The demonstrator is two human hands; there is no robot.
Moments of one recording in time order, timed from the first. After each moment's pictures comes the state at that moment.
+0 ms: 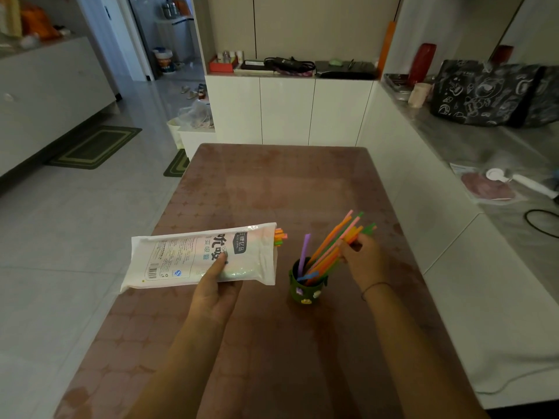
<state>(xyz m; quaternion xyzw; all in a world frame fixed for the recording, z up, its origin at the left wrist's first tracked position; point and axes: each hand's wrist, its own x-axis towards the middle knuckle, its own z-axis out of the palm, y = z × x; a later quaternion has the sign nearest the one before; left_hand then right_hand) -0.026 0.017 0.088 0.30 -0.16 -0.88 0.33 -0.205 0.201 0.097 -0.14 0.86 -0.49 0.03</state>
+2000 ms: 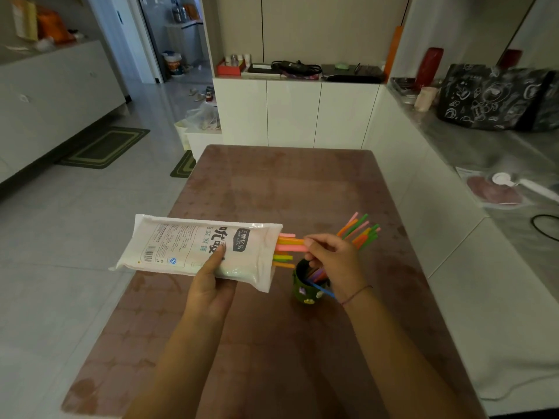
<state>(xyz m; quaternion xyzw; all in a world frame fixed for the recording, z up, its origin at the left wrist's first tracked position) -0.016 0.016 0.109 0.28 -0.20 -0.87 0.35 -0.147 0.168 0.131 -0.14 0.68 -0.69 0.21</state>
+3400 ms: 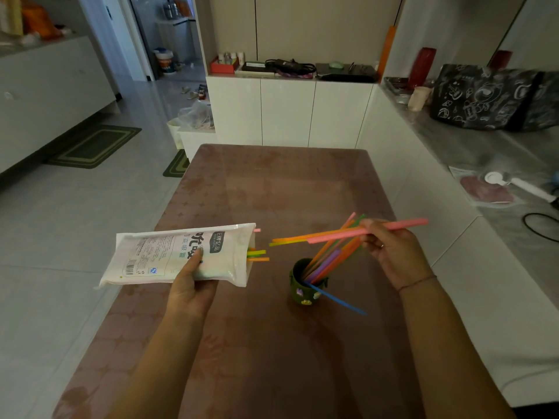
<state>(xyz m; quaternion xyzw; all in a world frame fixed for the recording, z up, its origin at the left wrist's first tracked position) -0.009 -0.016 0.096 0.31 -0.14 -0.87 0.36 -0.202 0.227 0.158 -0.07 0.60 -0.78 0.17</state>
